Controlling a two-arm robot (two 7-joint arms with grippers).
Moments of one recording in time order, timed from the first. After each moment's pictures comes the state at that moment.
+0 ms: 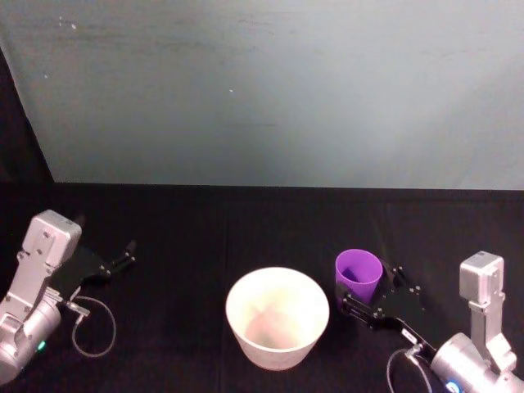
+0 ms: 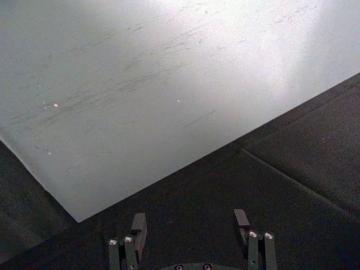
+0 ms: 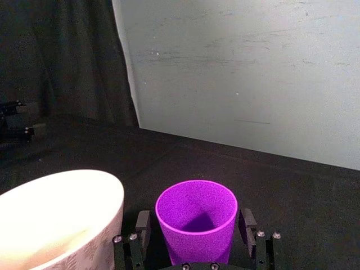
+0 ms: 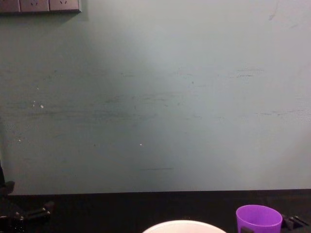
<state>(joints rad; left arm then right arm) -0.20 0.60 0.45 -1.41 -0.25 -0.12 0.03 0.18 0.41 -0.38 -1.25 0.45 -0.26 0.40</state>
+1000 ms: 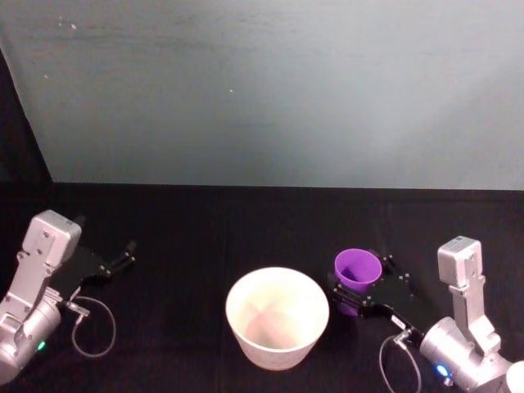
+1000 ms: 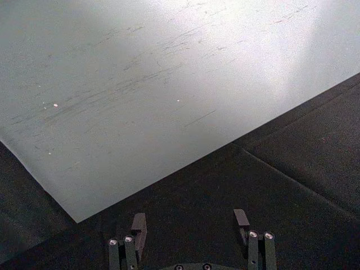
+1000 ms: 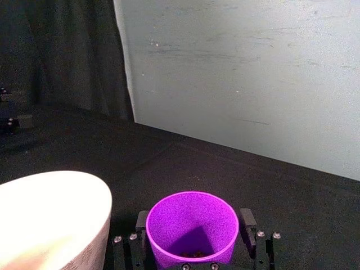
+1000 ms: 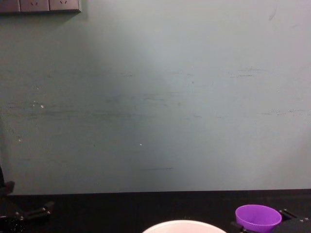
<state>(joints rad) -0.20 0.60 0.45 -1.41 -0.25 -0.12 0.03 0.23 0.35 -0.35 -1.20 0.35 -0.23 0.41</state>
